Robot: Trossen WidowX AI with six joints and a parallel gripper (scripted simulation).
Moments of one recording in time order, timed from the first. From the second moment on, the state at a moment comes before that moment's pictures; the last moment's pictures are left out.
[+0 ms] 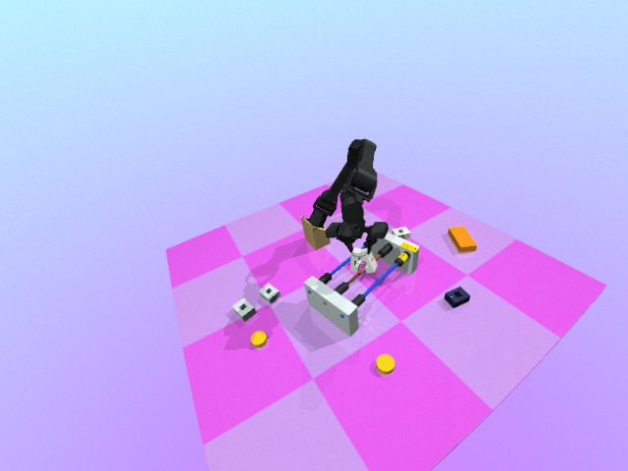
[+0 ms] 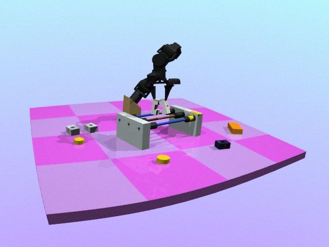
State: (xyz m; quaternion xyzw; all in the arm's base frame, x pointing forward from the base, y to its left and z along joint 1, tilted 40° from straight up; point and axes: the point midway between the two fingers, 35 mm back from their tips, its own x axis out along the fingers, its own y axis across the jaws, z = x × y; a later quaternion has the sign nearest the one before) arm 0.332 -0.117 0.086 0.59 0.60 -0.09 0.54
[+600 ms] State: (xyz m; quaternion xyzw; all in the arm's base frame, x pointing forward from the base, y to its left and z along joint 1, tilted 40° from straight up) arm 0.374 -0.103 0.096 0.70 0.55 -0.18 0.41
